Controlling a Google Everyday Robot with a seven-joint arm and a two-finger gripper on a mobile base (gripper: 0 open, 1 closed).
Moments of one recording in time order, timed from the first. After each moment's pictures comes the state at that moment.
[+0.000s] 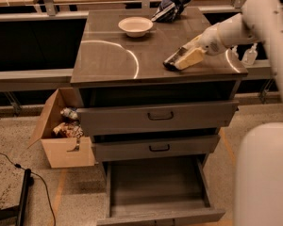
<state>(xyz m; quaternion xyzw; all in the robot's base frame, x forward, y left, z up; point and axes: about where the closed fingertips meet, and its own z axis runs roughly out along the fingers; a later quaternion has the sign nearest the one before) 0.774 -0.168 0.859 -0.50 0.75 0.17 0.40</state>
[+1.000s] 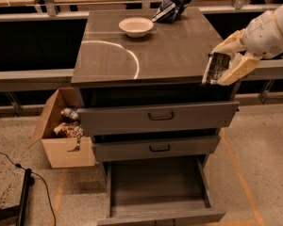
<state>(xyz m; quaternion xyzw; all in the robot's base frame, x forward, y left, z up) 0.605 -0.222 0.930 -0.68 0.64 0.07 0.35</state>
